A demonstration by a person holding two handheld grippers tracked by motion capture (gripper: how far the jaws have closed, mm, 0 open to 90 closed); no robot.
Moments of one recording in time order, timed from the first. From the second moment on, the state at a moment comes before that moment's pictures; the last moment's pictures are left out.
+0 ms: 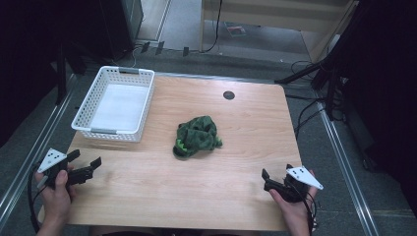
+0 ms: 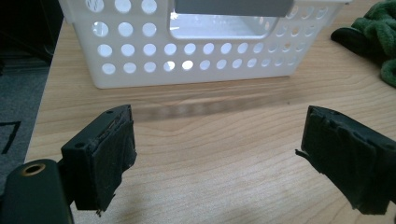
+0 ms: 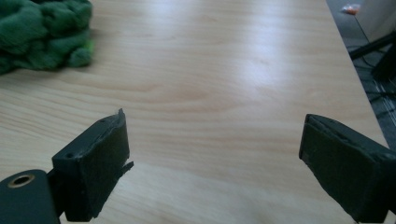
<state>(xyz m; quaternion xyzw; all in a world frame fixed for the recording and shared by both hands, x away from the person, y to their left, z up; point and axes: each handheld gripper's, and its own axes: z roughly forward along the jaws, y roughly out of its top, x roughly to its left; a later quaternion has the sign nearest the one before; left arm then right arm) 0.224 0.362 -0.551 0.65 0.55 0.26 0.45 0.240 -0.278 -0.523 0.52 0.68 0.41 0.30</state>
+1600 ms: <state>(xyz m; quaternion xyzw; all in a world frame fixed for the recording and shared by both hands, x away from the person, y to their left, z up) 0.224 0.305 -0.510 0.67 0.49 0.25 0.50 0.332 -0.059 -0.503 0.41 0.77 0.45 0.20</state>
